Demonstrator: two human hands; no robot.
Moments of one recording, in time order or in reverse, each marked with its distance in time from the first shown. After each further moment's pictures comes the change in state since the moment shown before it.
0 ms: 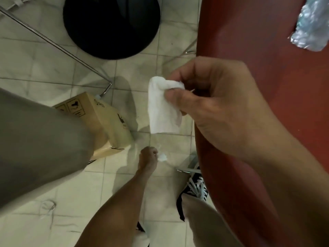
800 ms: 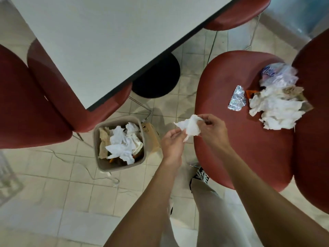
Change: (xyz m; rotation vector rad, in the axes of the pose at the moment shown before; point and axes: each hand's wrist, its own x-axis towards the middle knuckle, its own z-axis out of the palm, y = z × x) left_hand -0.382 0.305 -0.300 -0.947 0.021 -0.074; right_hand -0.079 -0.194 -0.050 0.139 0.306 0.366
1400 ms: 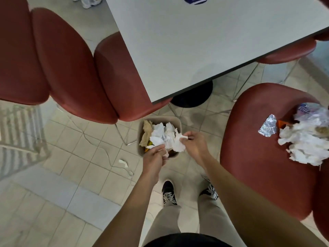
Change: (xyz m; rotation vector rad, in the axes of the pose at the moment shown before) left_hand -0.056 0.046 -0.193 -0.060 0.168 -0.024; right_hand -0.066 -0.031 0.152 -0.123 -0.274 0.117
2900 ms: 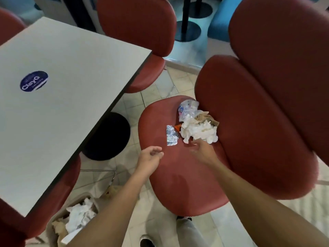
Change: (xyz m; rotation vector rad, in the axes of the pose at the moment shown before) left_hand -0.044 -0.002 0.335 0.934 -0.595 0.432; right_hand -0.006 0.082 -0.363 -0.187 0.444 0.110
